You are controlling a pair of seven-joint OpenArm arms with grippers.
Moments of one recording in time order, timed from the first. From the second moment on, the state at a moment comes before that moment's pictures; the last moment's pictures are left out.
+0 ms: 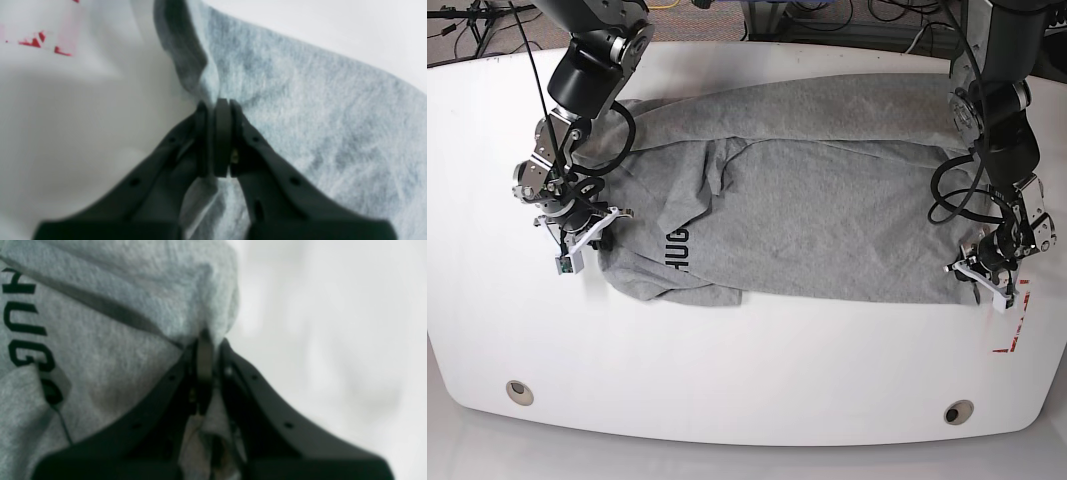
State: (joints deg) left arm -31.6 -18.5 -28.4 37.4 -6.5 -27.4 40.2; right arm 13.6 3.4 35.0 66.3 -4.9 40.4 -35.7
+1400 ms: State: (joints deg) left arm -29.3 -14.8 -28.4 100.4 -19.0 -31.1 74.6; right arm 13.5 9.4 28.2 106.2 -5.2 40.9 -59.0
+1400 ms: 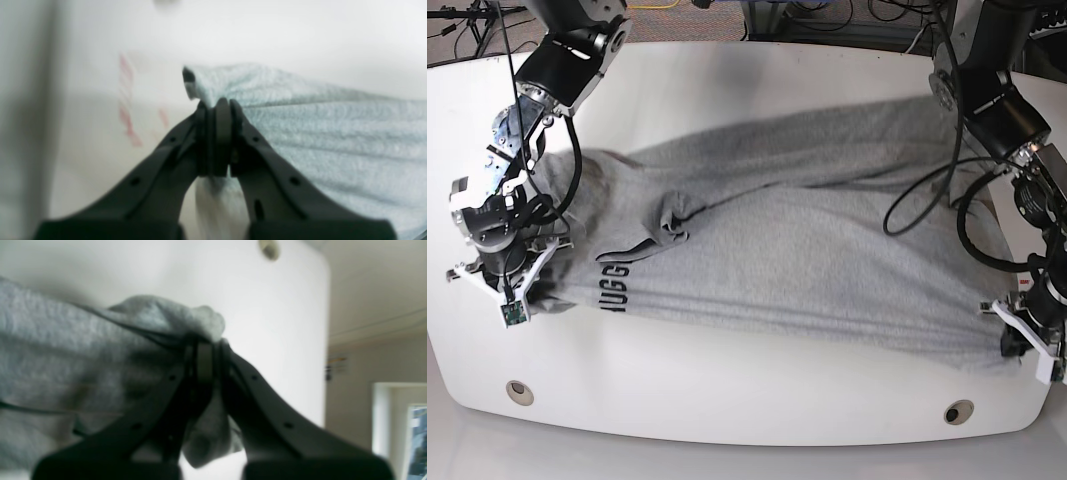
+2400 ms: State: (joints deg) left arm -72.7 -12.5 -27.3 96.3 -12.2 -27.3 79.5; right arm 60.7 29.0 5.4 100.5 -3.1 41.0 -70.5
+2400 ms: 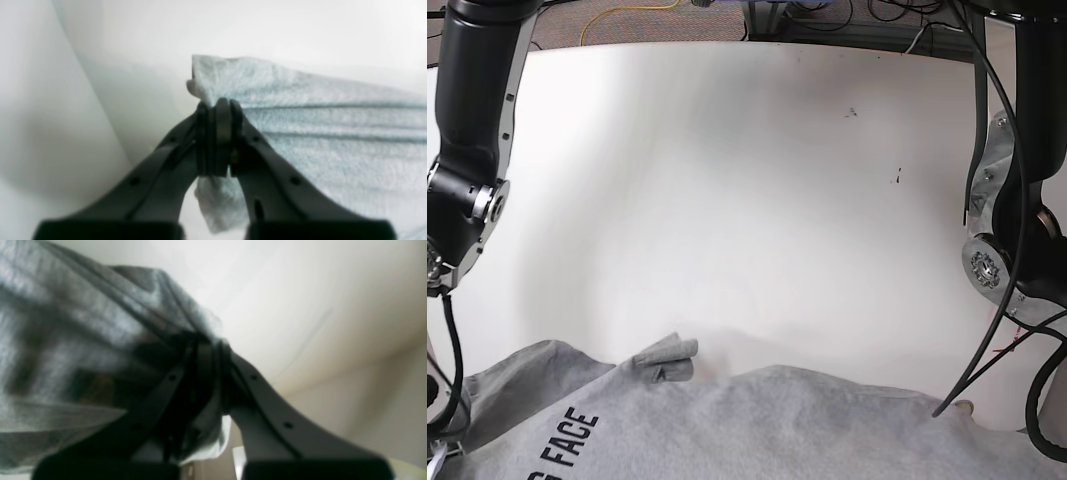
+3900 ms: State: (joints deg) left arm -11.2 -13.9 -41.8 112.8 -31.1 -31.5 84.4; right arm 1.7 9.4 40.6 114.5 -1.2 41.1 -71.8
